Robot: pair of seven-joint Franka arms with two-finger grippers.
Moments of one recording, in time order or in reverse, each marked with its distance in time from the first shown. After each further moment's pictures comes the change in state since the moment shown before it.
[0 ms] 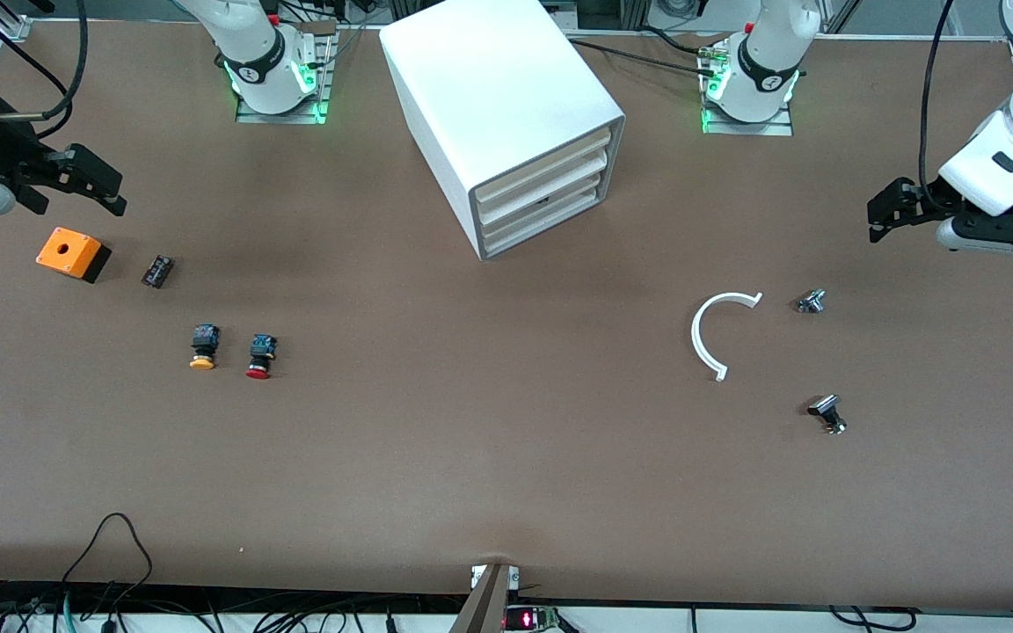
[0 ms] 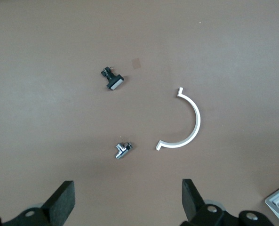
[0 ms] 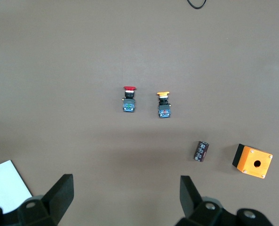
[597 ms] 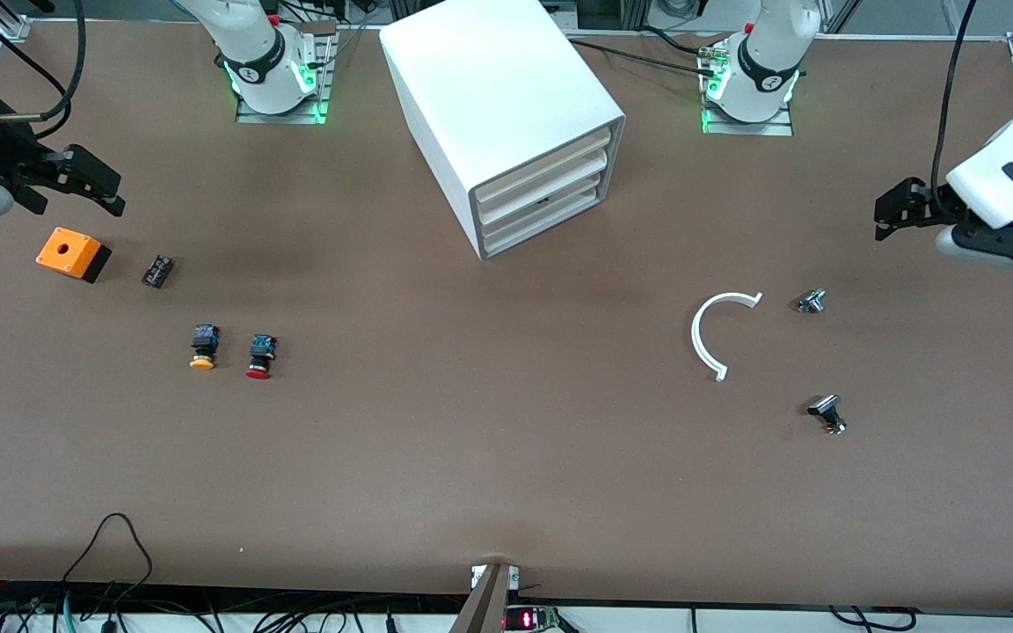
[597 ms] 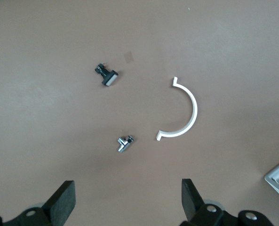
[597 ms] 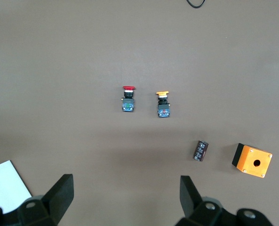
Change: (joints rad) left arm 0.032 0.036 -0.035 0.071 0.008 -0.054 0.099; right arm 0.000 0.000 -0.004 -0.001 0.000 0.000 0.000
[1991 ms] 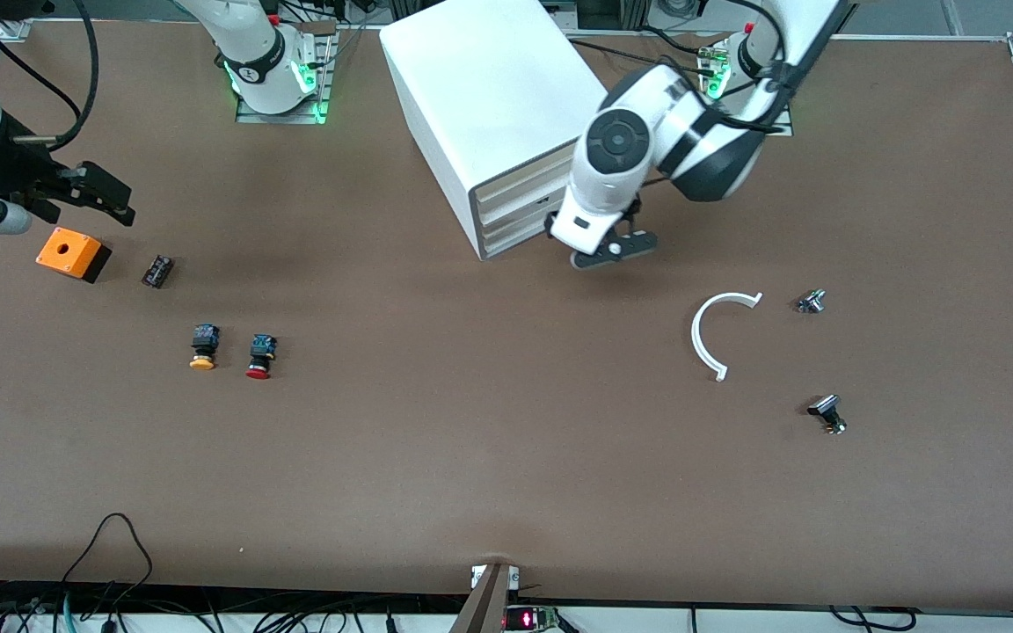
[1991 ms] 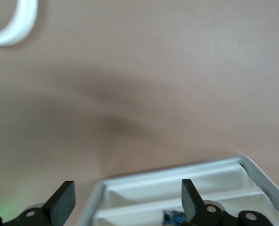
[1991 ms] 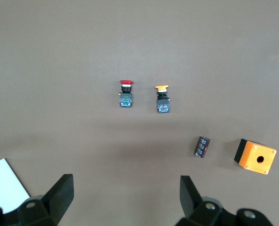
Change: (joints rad) left arm -0.238 0.335 -0.396 -0.132 -0.019 0.241 -1.138; right arm 0.005 0.010 -0.012 -0.029 0.000 0.003 0.003
